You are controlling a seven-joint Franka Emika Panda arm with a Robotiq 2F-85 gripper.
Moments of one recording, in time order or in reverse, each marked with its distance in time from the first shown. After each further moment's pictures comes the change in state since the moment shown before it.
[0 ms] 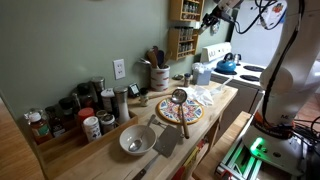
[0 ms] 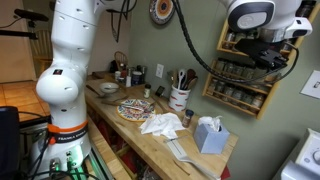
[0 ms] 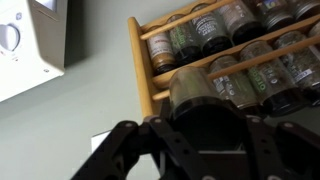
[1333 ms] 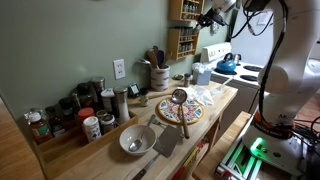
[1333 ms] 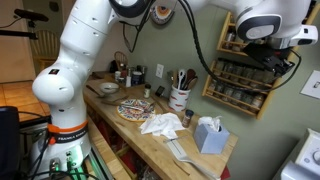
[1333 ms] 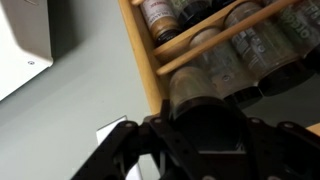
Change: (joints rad) arm -0.088 0.181 0.100 0.209 0.069 0.053 0.148
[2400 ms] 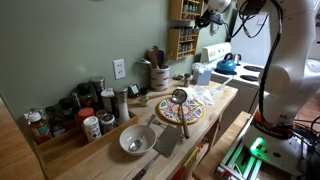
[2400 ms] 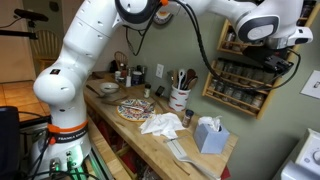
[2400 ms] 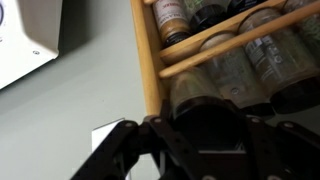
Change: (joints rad) arm 0.026 0.060 -0.001 0.079 -0.143 0.000 0.044
